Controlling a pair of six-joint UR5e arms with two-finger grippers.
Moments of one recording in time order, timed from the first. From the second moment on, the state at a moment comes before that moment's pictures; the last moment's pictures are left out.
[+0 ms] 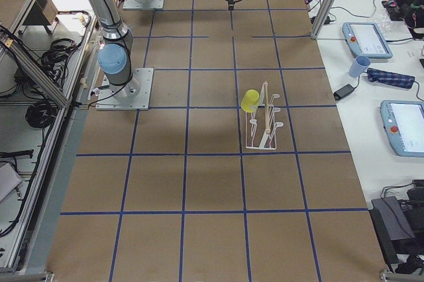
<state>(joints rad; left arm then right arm) -1.52 -1.55 -1.52 -1.66 1.57 0.06 1.63 -1.53 1.45 -1.53 -1.56 0.12</state>
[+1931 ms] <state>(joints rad) -1.52 -1.54 -1.51 -1.66 1.57 0.07 1.16 -1.27 1.48 -1.75 -1.55 -0.41</state>
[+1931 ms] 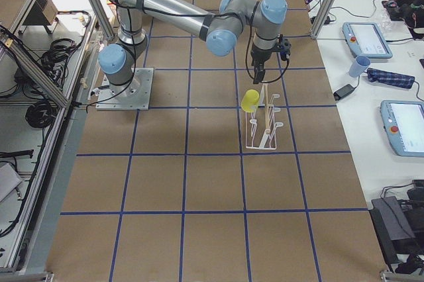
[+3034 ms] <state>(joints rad) -1.52 -1.54 -1.52 -1.66 1.57 0.07 1.13 -1.22 1.61 -1.93 -1.59 -0.46</state>
